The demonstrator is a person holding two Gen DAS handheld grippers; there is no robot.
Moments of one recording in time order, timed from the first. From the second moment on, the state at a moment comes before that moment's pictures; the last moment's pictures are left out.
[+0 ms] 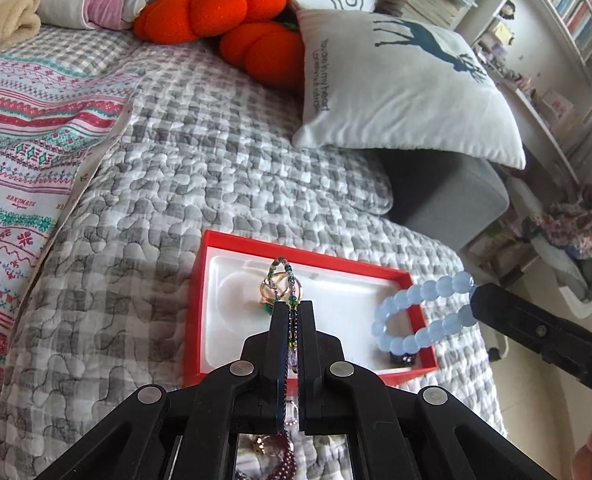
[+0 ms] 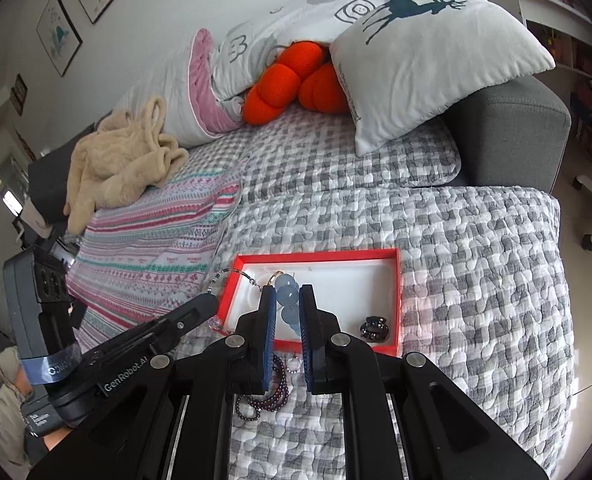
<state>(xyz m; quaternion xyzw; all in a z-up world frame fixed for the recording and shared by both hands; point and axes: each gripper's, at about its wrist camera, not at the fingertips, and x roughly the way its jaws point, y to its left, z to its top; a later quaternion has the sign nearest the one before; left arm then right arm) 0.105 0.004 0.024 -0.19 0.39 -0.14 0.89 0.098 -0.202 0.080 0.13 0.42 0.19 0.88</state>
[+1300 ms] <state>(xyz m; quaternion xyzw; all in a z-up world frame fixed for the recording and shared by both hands) 0.071 -0.012 -0.045 -0.13 0.52 -0.04 0.84 0.057 -0.226 0.005 0.06 0.52 0.13 0.84</state>
